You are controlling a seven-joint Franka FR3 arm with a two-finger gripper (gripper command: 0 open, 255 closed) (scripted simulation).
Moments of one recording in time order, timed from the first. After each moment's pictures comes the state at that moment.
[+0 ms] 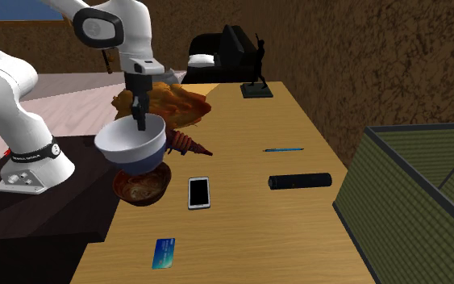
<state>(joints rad) 0.04 -0.38 0.04 -2.67 -0.20 2.17 0.20</state>
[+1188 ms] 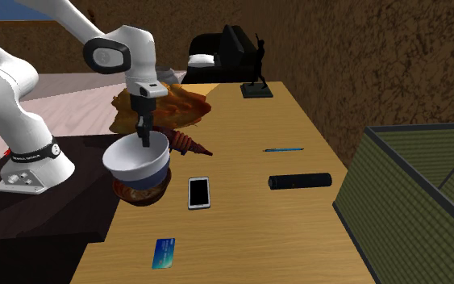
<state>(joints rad) 0.02 -0.24 0.05 -2.73 -0.25 2.38 0.26</state>
